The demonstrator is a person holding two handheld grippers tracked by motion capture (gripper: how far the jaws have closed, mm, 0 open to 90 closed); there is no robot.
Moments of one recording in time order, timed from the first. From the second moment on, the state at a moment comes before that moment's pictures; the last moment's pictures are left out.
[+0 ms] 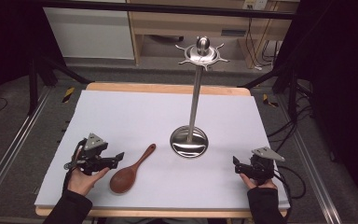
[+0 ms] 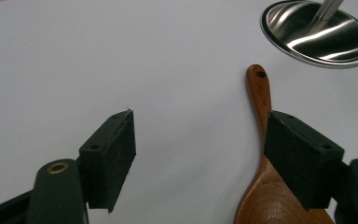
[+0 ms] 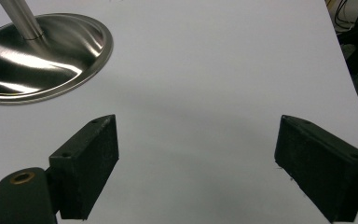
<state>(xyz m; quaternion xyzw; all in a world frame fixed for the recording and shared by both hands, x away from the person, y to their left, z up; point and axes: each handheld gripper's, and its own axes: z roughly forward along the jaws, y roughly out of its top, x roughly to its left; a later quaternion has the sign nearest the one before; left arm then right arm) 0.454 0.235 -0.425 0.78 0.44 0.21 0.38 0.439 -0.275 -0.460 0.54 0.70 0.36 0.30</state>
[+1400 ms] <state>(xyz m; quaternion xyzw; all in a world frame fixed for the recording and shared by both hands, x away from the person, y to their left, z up) 0.482 0.181 -0.415 0.85 0.40 0.17 0.29 0.439 -0.274 -0.459 0.53 0.71 0.35 0.30</state>
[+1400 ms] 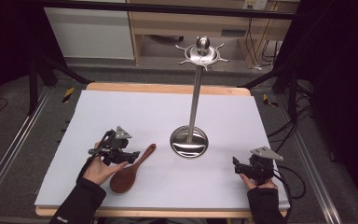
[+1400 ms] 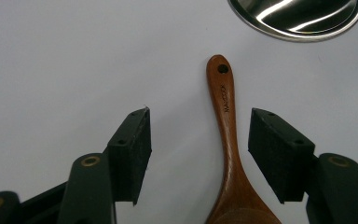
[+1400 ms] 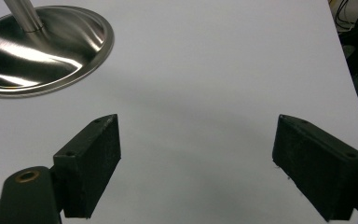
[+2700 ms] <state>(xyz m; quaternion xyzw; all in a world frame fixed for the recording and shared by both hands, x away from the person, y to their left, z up) 0.495 0.149 -0.441 0.90 0.37 0.10 0.20 0.441 -0.273 -0.459 0.53 0.72 0.34 0.29</state>
